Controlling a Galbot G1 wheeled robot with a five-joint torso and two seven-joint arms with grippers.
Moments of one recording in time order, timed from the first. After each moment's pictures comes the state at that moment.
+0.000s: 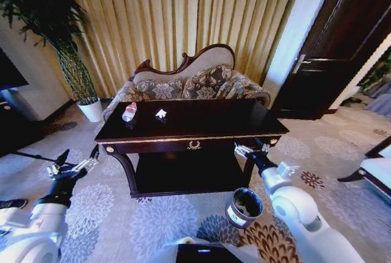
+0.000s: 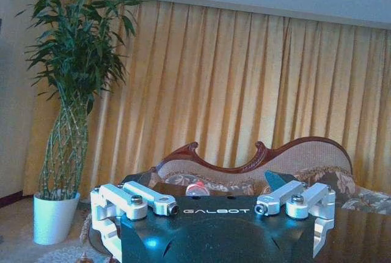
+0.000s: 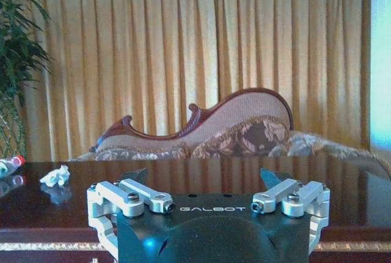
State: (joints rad) left arm 1.84 -1.37 -1.14 -2.49 -0.70 0.20 0.09; right arm -1.49 1.01 0.59 2.34 0.61 -0.28 0.24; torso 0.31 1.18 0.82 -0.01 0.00
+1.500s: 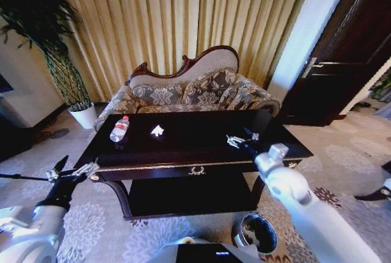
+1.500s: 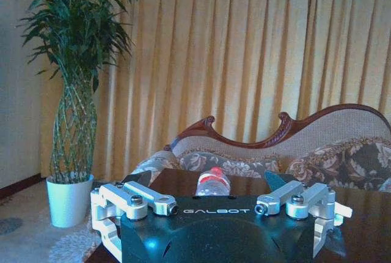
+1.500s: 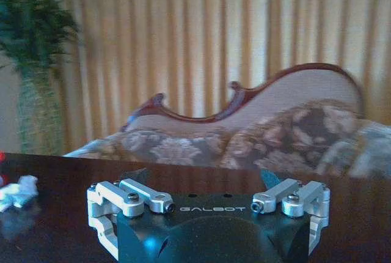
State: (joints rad) left arm 1.87 -1.39 -1.14 -2.50 -0.63 0.27 0.05; right arm -1.11 0.80 0.35 2.13 0.84 -0.35 0.21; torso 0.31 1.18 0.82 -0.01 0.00
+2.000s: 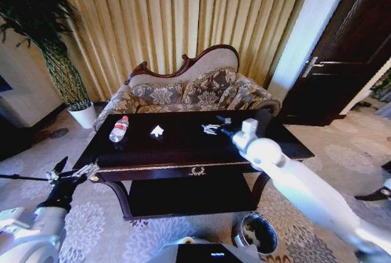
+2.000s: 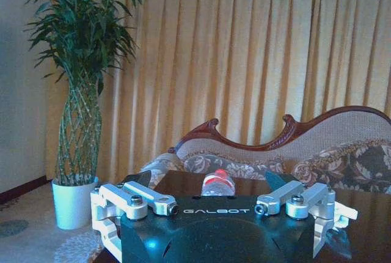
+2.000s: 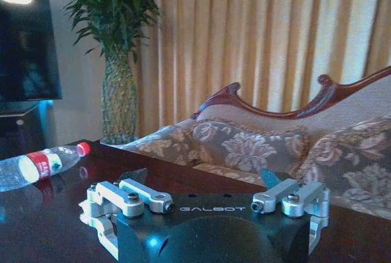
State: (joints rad) left arm 1.87 -1.41 -1.15 -2.50 -0.62 0.26 0.05; right arm -0.49 0.81 -0.18 1.95 1.03 -0.44 0.23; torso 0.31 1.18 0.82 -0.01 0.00
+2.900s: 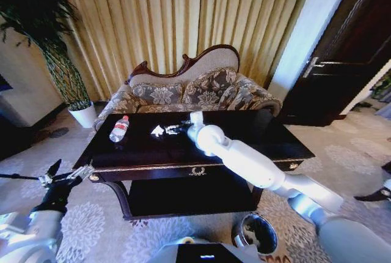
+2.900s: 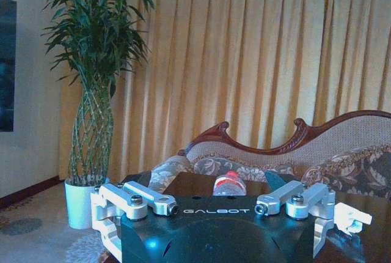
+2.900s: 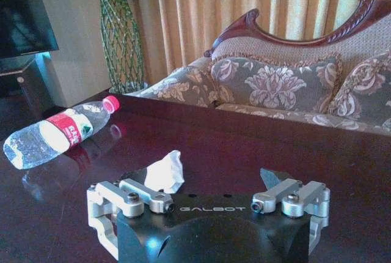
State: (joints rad) left arm 1.87 -1.46 -1.16 -2.50 -0.60 0.24 0.06; right arm -0.28 1.14 -0.47 1.77 1.24 -0.58 0.60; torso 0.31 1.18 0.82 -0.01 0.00
